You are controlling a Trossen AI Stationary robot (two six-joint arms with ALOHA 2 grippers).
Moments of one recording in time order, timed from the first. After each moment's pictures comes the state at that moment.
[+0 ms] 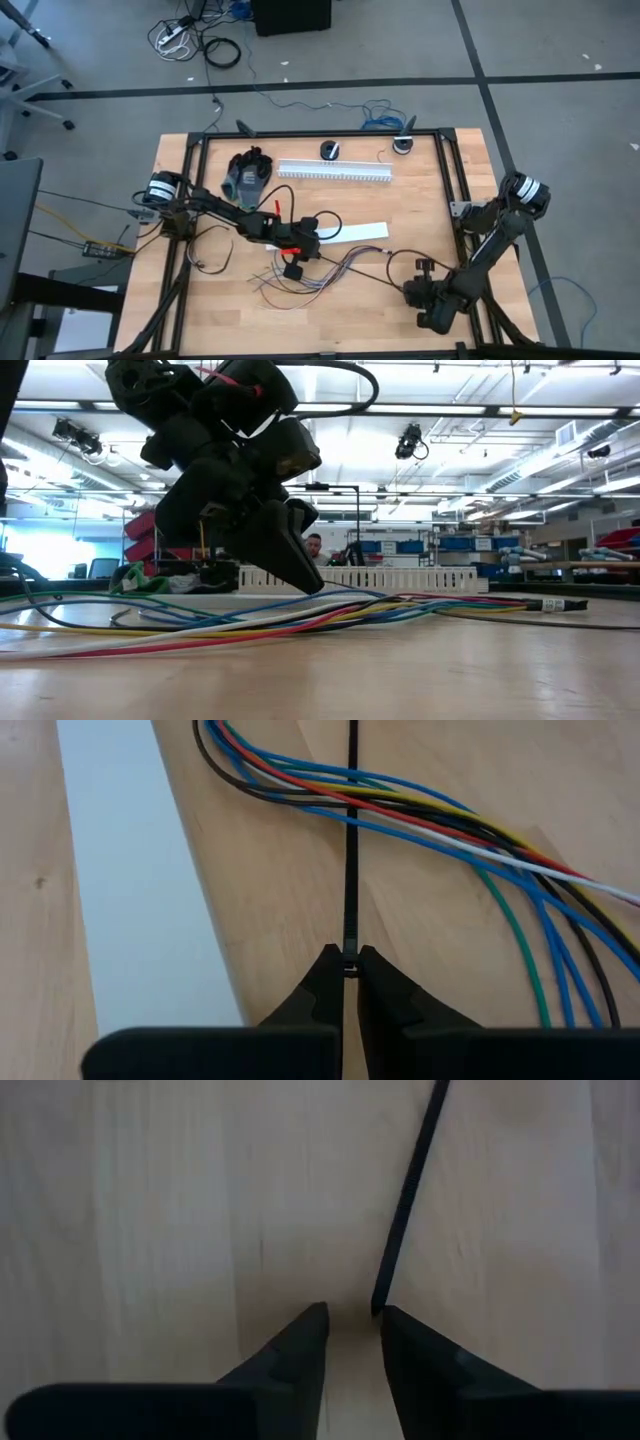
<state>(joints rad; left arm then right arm) -0.16 1.82 0.88 0.18 0.05 0.13 0.99 1.65 0.83 -0.58 0.34 1.03</state>
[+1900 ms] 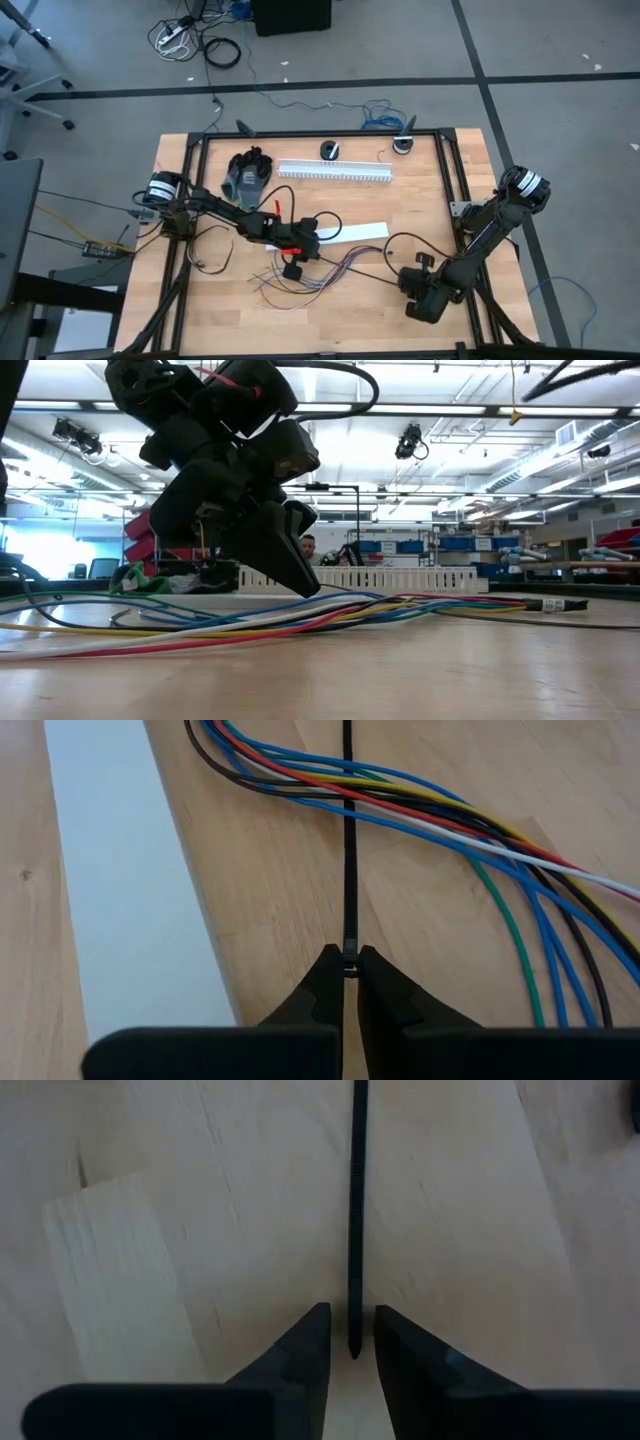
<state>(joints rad) -0.16 1.82 0.88 0.16 0.06 0.13 0.90 1.58 0.77 -0.51 0.31 1.19</state>
